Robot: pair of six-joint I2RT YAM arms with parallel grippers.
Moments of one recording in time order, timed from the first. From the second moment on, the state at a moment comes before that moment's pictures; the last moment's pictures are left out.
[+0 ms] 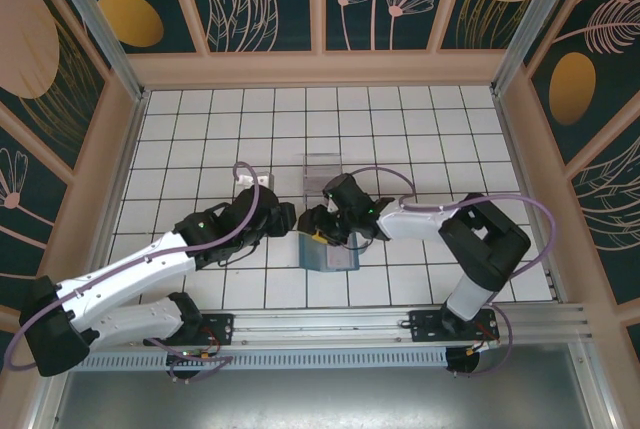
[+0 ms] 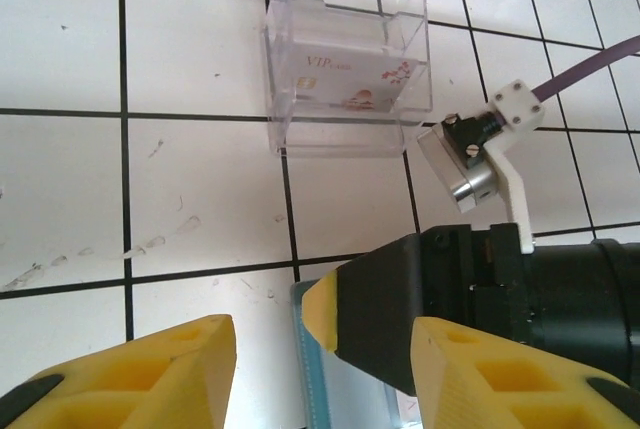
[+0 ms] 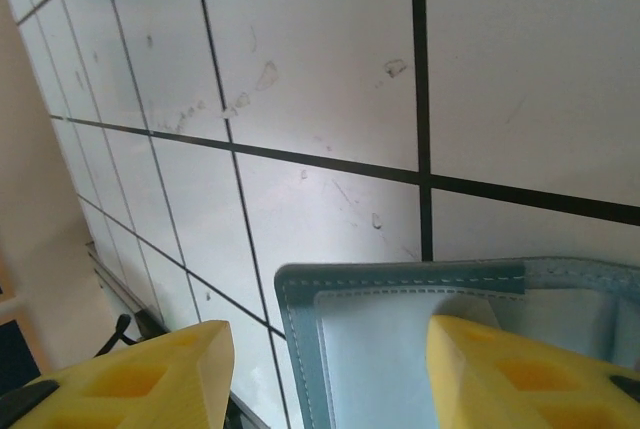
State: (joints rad) left arm -0.92 1.06 0.81 -0.55 -0.26 -0.86; right arm 0.86 1.68 0.81 0.01 -0.43 1.10
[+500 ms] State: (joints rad) left arm -0.92 1.18 0.81 -0.44 -0.10 -0.91; right arm 0.85 1.59 0.82 -0.09 -0.40 1.10
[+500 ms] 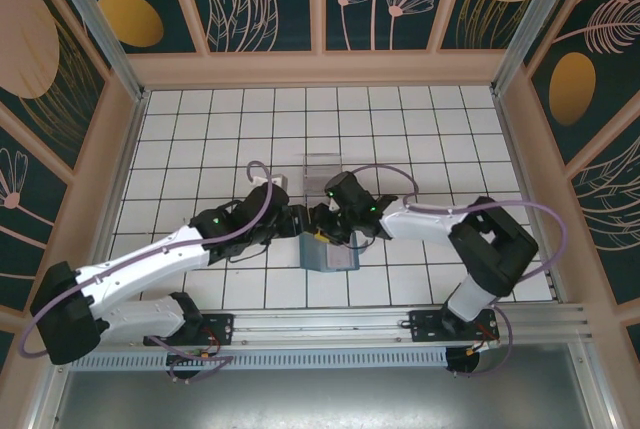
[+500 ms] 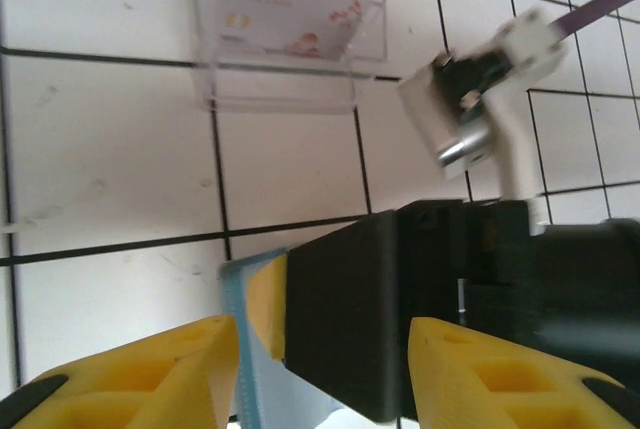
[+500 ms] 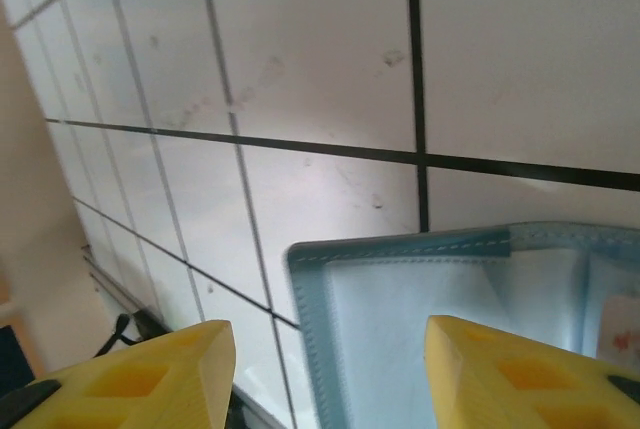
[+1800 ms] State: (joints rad) left arm -0.94 1.64 0.99 -0.39 0.17 -0.95; right arm 0.79 1.44 0.64 -0.34 -0.20 1.00
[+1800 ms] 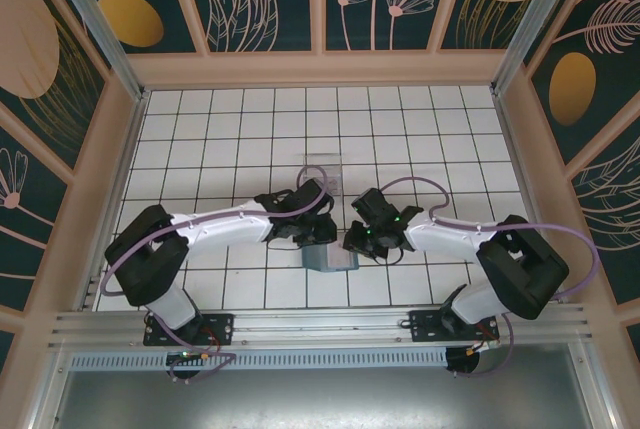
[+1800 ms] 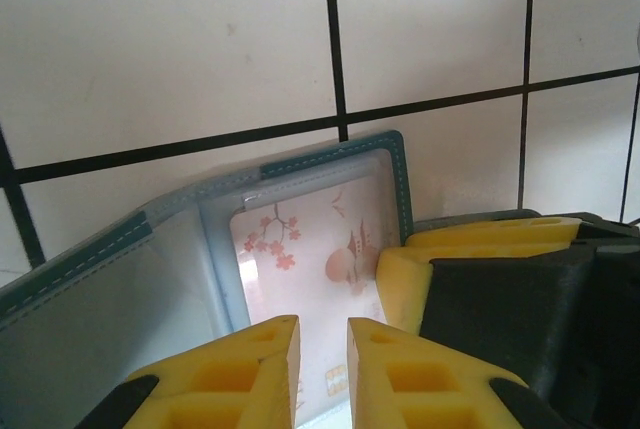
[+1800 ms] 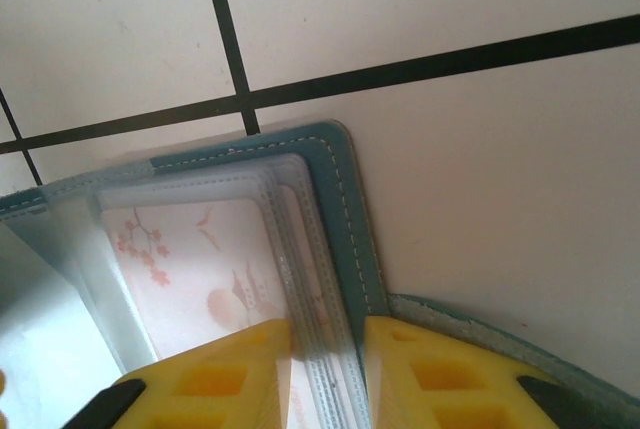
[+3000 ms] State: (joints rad) left arm -0.95 1.73 0.94 -0.38 0.18 -0.96; right arm 0.79 1.44 0.64 -0.33 -0.21 0.99
